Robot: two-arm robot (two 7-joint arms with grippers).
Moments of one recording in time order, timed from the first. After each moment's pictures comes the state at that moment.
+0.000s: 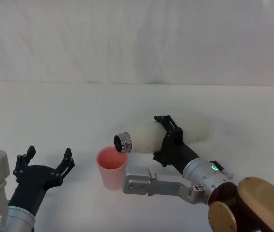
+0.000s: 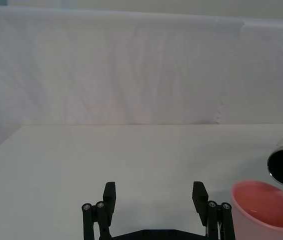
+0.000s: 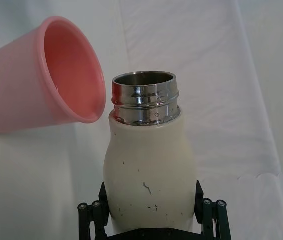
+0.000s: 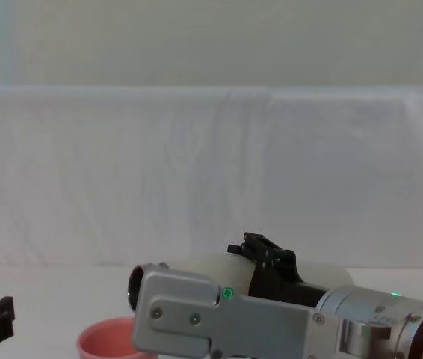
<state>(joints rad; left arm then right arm) 0.27 0.24 0.04 -1.85 -0.25 -0.02 -0.02 0.31 0.23 -0.67 -1.52 -0.95 0.16 0.16</state>
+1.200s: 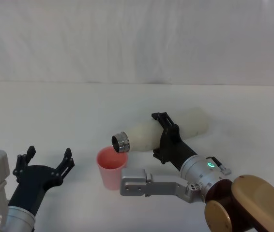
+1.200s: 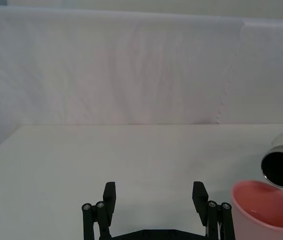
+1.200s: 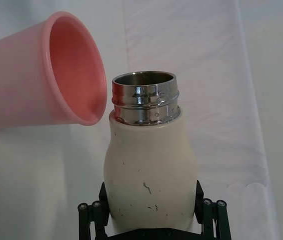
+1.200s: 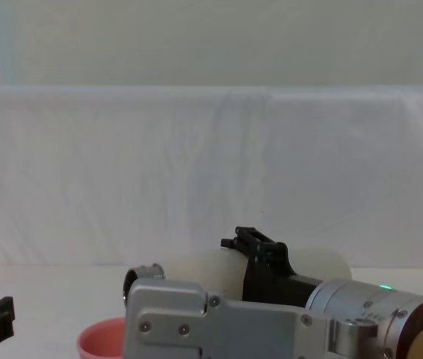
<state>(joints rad) 0.27 0.24 0.04 -1.85 -0.25 -0.02 -0.02 0.33 0.23 -0.70 -1.51 -1.01 0.17 0.16</state>
